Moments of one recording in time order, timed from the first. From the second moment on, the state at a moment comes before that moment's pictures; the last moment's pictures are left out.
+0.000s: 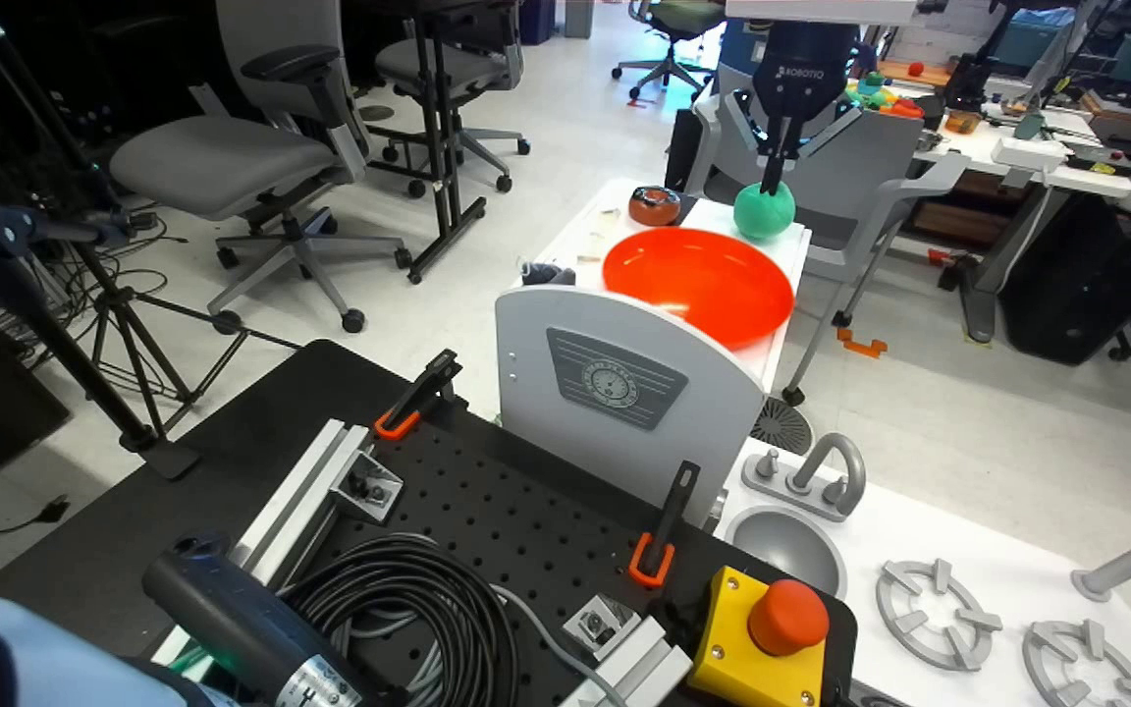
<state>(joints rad) -0.03 0.58 -0.04 -1.59 -0.12 2.04 -0.05</state>
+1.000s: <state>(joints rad) -0.02 0.50 -0.04 -1.67 -0.14 2.08 -0.02</state>
